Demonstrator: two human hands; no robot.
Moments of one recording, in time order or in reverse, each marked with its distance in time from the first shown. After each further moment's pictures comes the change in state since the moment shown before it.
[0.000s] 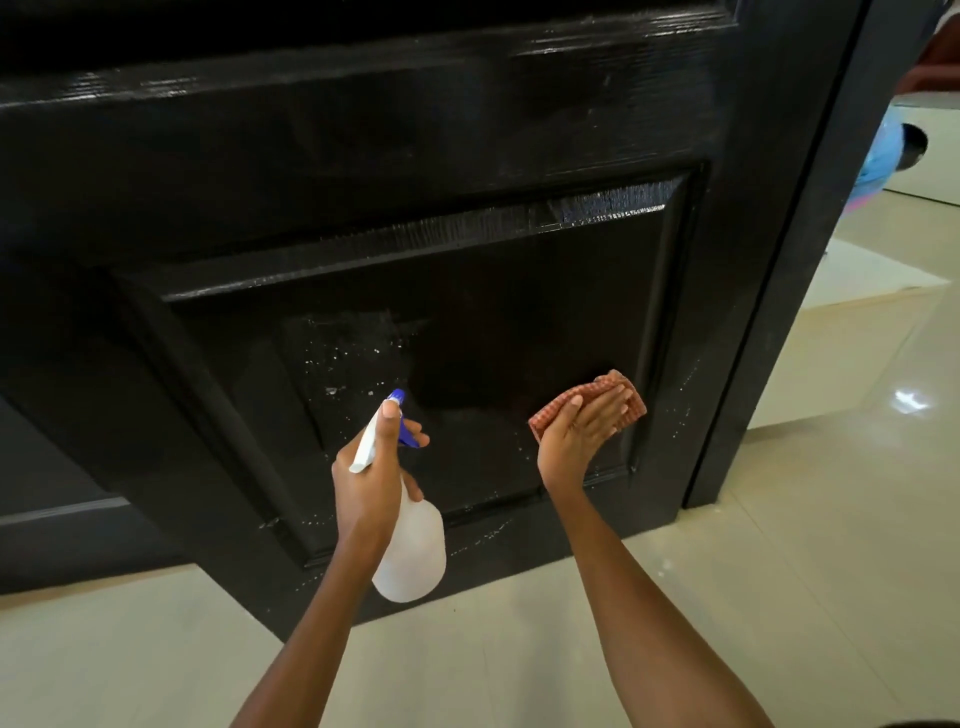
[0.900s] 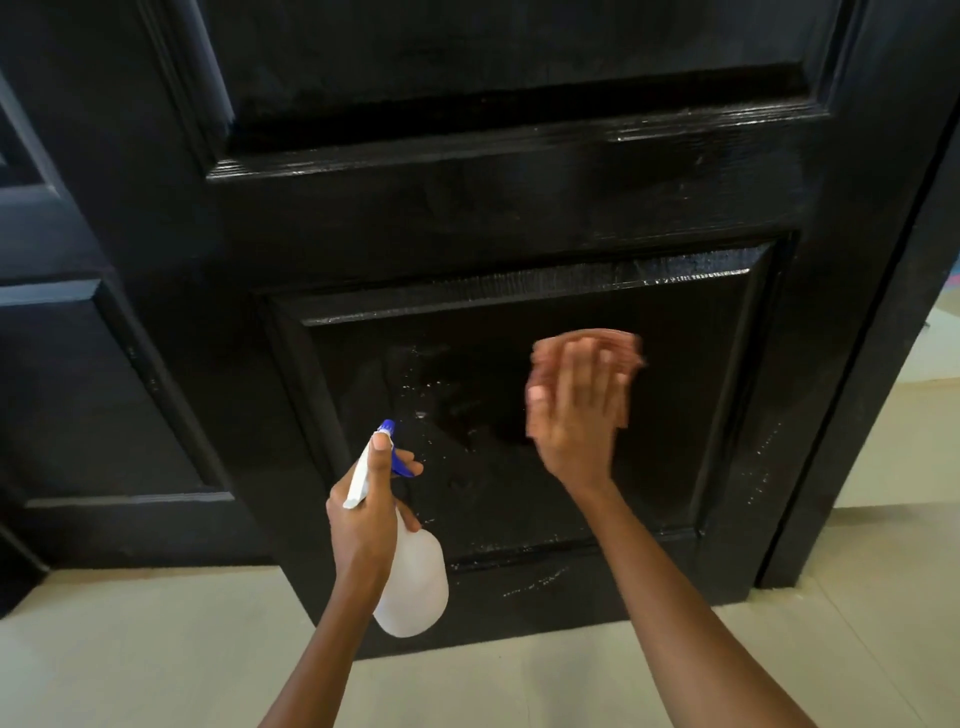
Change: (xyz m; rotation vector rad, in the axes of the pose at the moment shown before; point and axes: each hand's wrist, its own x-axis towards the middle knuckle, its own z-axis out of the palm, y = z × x) left_hand -0.004 0.003 -0.069 -0.053 0.265 -0.016; right_hand -0.008 -0.112 0.018 -0.308 0.127 -0.863
